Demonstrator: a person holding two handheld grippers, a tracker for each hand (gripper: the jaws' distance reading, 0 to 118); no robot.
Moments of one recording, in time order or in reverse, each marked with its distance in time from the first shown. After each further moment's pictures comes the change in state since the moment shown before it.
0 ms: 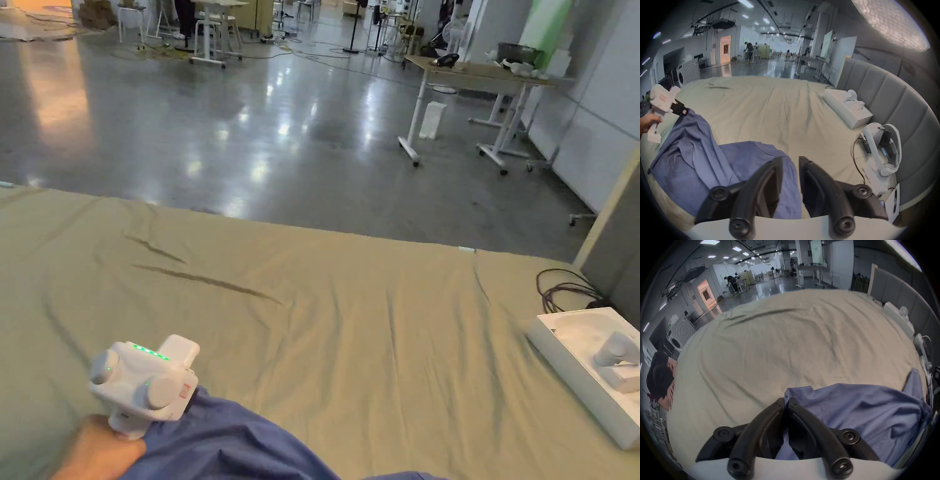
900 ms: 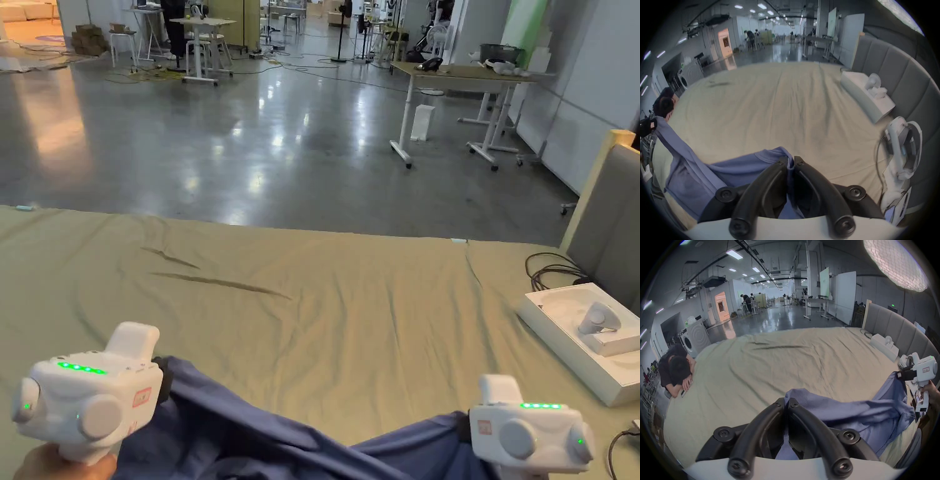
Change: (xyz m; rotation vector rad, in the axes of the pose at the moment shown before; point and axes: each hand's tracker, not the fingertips) left arm -0.009 -0.057 0.185 0.280 0.031 0.106; right arm 0.000 0.058 -0.049 -0.117 0.130 -0.097
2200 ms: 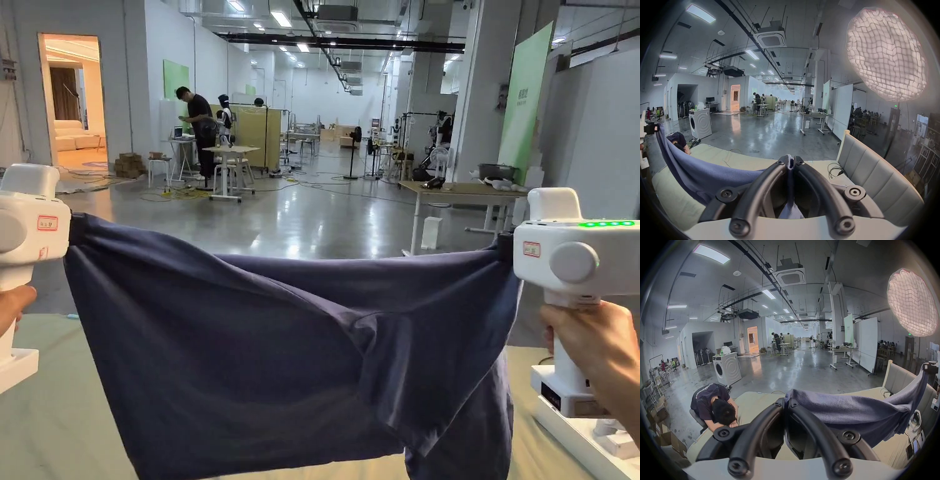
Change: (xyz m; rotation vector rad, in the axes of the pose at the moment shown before) left arm -0.147 0.202 0.212 0.428 0.234 0.113; right arm -0.045 0.221 0.288 0.669 -0.044 0.061
